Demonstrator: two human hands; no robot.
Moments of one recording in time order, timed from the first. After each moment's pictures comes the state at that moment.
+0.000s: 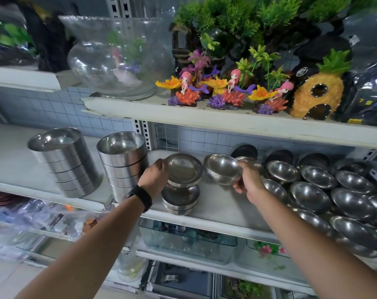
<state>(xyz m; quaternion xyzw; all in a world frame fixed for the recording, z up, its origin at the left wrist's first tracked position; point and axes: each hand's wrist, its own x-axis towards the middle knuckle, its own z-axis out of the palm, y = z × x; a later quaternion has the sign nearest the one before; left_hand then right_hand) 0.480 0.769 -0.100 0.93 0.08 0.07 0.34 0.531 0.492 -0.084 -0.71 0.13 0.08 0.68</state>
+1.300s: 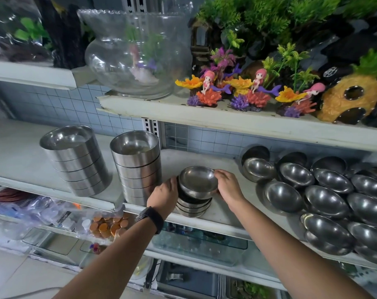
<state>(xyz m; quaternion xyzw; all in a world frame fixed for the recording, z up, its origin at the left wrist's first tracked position) 0.446 0.768 -0.147 0.98 0.09 0.03 0.18 0.509 0.581 -0.104 -0.80 0.00 0.07 0.60</state>
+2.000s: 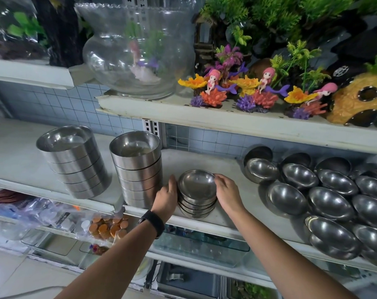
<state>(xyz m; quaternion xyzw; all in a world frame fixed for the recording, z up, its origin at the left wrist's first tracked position) 0.449 0.765 -0.139 0.85 0.21 0.02 0.48 0.508 0.587 -0.128 -0.84 -0.05 0.03 0.54</state>
